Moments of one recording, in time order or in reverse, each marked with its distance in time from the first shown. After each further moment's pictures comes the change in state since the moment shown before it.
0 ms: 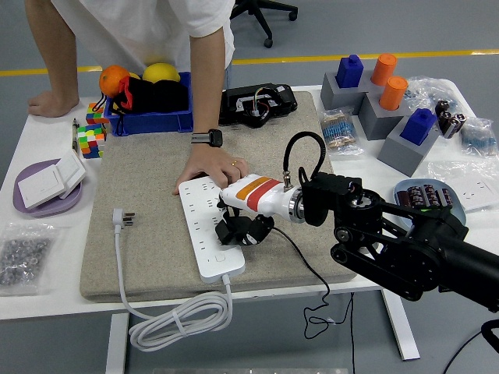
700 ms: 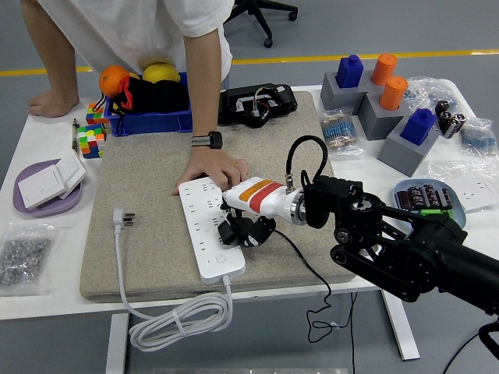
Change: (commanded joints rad) left arm 0.004 -0.001 -0.002 0.000 0.005 0.001 -0.001; right arm -0.014 0.009 0.013 -0.035 -0.005 -0.010 0.022
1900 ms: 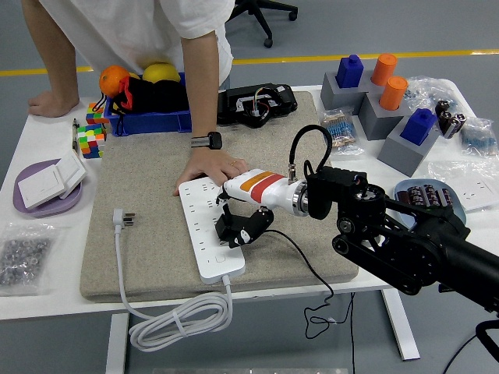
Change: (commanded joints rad) left arm -0.004 -0.002 -0.004 0.000 0.001 0.002 0.002; right arm -0.003 0.000 0.069 0.011 0.014 0.043 0.006
